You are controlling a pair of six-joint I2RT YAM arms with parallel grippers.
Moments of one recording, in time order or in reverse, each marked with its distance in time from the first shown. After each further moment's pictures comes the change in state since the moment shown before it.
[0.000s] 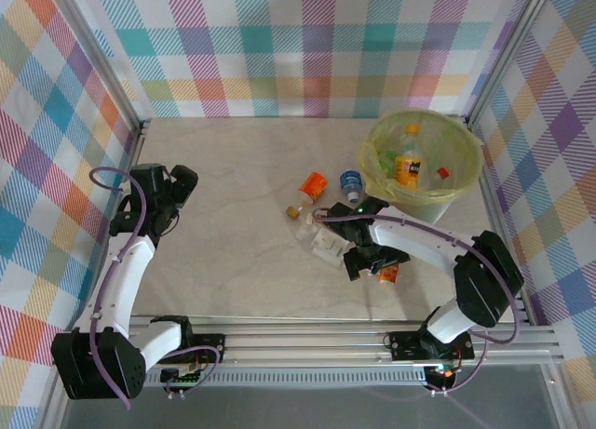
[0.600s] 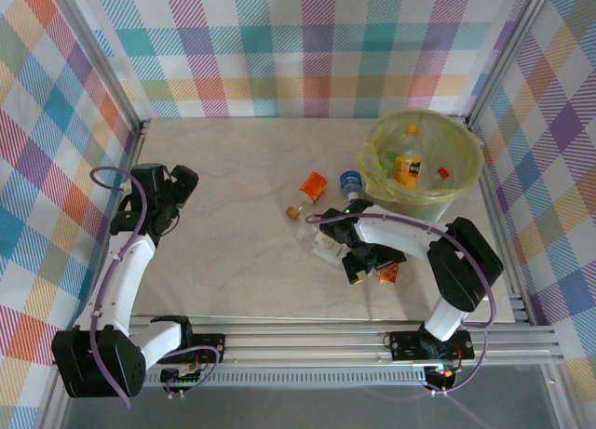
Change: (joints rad) left arm 0.000 0.009 0.000 0.000 0.001 0.000; right arm -0.002 0.130 -0.007 0.024 0.034 0.000
